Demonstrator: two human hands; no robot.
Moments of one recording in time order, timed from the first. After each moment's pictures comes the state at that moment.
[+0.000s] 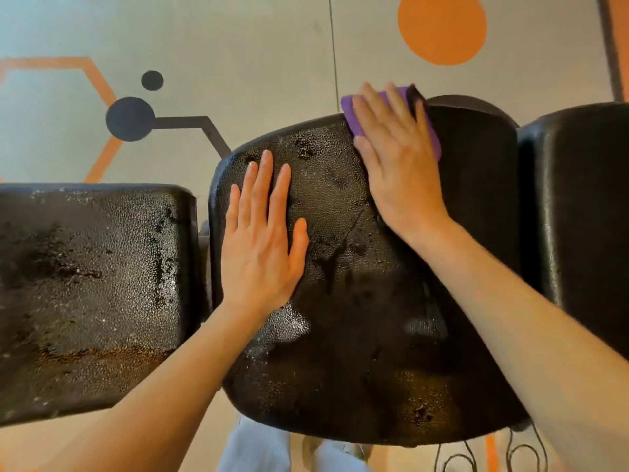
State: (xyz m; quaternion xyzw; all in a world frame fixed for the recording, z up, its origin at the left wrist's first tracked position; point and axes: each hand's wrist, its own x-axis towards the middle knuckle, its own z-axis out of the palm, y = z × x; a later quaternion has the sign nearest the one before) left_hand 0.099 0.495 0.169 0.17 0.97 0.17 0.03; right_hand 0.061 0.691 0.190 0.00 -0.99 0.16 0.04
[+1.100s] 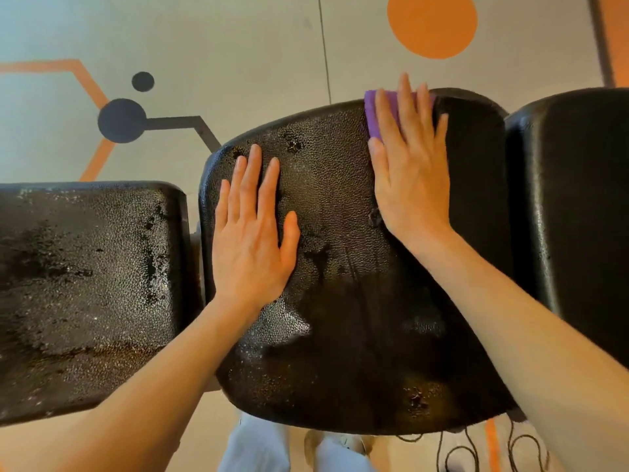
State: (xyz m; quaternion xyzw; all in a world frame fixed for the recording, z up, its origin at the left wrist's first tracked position) left_hand 0.100 0.495 0.169 0.16 0.97 0.17 0.04; right_hand 0.083 0.701 0.190 -0.11 -0.99 0.10 0.02
